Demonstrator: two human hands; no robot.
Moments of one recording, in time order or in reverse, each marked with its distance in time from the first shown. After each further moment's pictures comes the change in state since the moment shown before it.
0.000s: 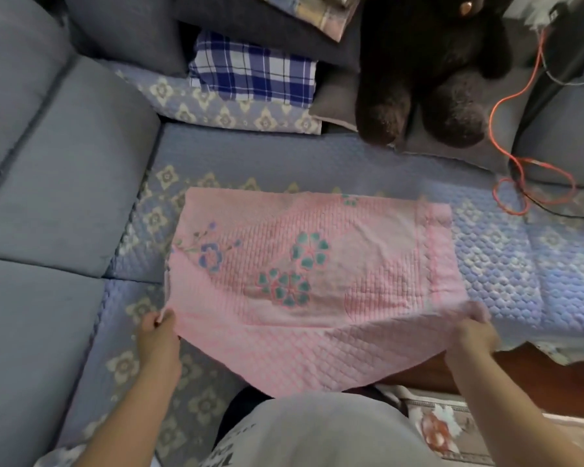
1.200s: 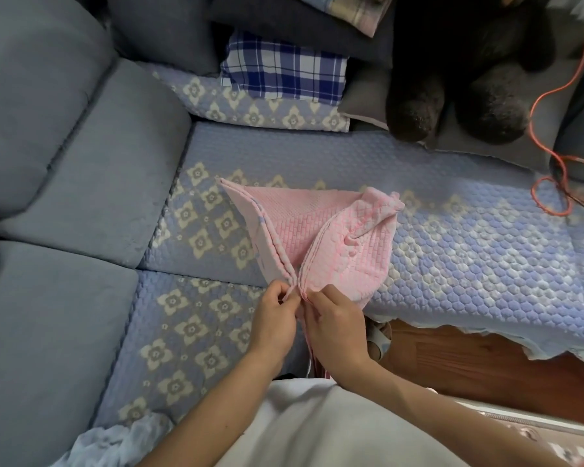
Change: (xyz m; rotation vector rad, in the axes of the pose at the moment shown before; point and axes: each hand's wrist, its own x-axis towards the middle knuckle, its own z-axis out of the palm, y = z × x) left_hand -0.119 0.036 0.067 0.279 -0.516 0.195; right_hand -0.208 0.034 0.127 -0.492 -0.514 -1.262
